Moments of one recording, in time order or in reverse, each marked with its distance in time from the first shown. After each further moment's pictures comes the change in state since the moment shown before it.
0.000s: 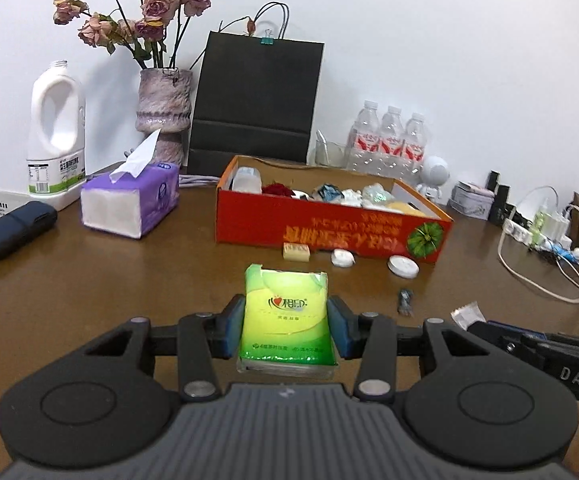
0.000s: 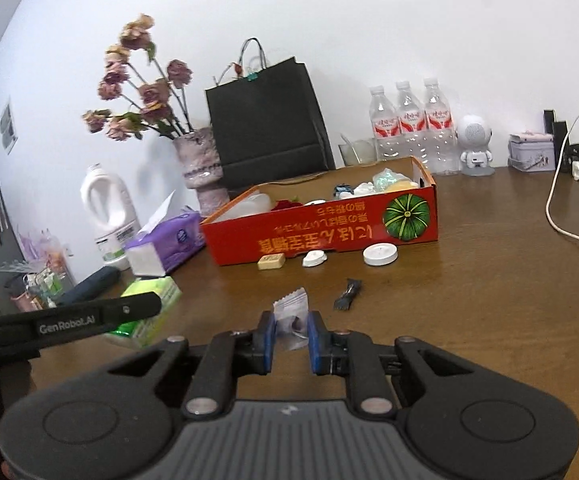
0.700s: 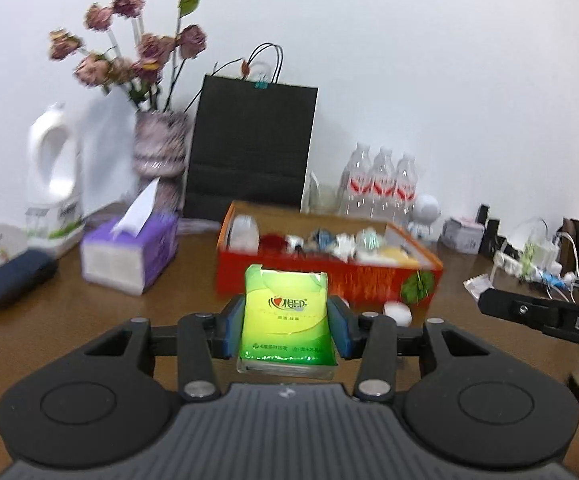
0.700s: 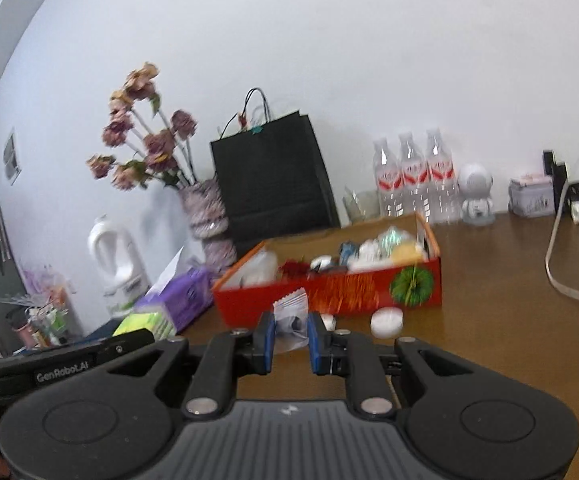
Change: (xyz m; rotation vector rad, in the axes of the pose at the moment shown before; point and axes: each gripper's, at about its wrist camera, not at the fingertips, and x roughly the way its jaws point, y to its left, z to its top) left arm 0.013 0.012 0.057 0.012 -0.095 -0.043; right arm 0.005 0.002 0.067 0.005 -0.111 0.003
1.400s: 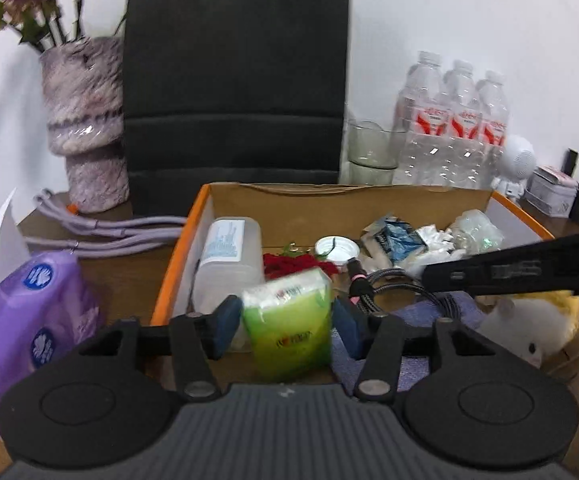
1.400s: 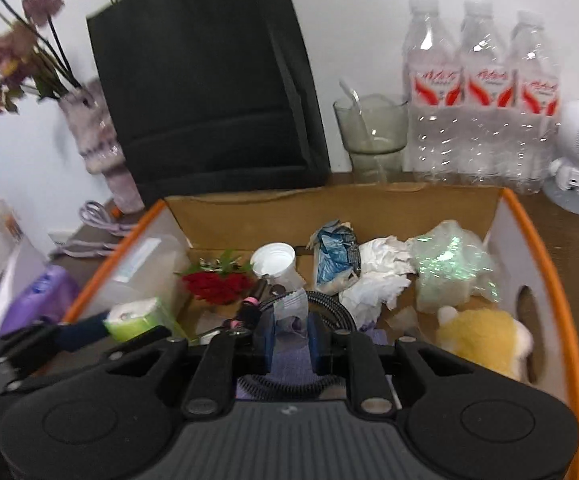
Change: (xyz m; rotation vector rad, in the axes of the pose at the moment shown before) left arm 0.269 0.005 0.042 0.101 0.213 0.042; right arm 0.337 -0.064 0.074 -0.036 0.423 -0.059
